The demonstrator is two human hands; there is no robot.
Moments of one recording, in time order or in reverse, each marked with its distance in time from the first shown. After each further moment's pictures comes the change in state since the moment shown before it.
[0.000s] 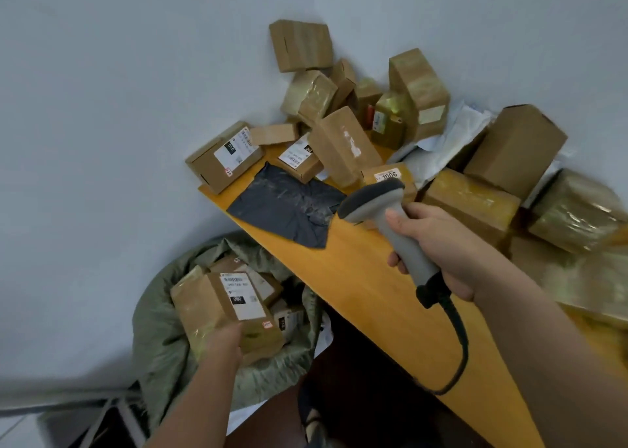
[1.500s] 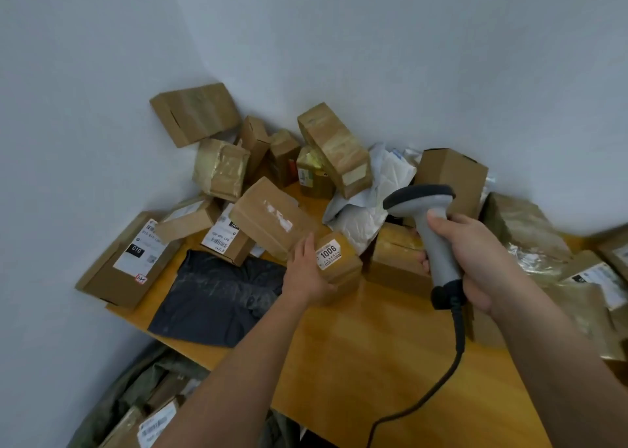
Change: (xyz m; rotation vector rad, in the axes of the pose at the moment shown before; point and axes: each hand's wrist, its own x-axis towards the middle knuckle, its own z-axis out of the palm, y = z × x) left_hand -0.072 0.149 0.329 1.338 -0.459 1.072; right_hand 0.097 -0.023 -0.135 0.455 0.520 0.027
